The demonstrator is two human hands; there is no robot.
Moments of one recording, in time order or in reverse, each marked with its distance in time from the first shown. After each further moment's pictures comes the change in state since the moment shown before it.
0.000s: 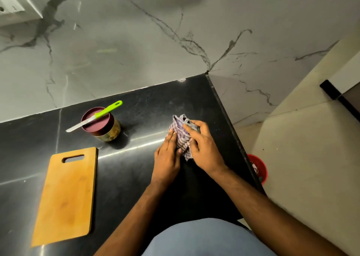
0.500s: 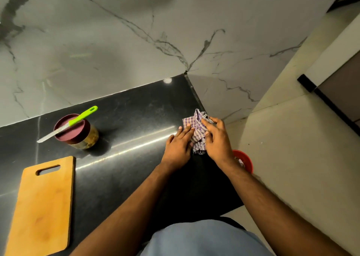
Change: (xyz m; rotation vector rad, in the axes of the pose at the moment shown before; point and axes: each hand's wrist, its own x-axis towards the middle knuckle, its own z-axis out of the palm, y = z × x) left_hand 0.052 0.069 0.048 0.131 -0.342 0.096; right_hand -0.006 0.060 -0.064 -0.145 0.156 0.306
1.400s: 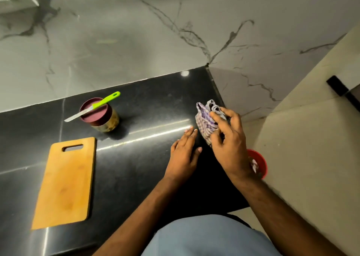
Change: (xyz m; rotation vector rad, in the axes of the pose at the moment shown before) left_hand -0.072 0.002 -0.009 -0.170 0.201 -0.056; right_hand -0.036 -0.055 -0.017 0.042 0.157 -0.308
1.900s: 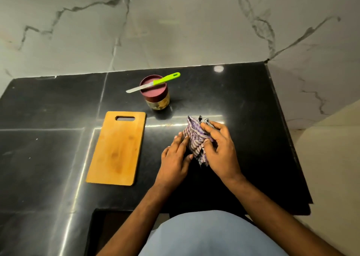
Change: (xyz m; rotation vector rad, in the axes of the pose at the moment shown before) left_hand -0.112 -0.100 -0.081 0.091 0.102 -0.235; right_hand -0.058 -0.081 0.117 0.321 -0.334 0.124
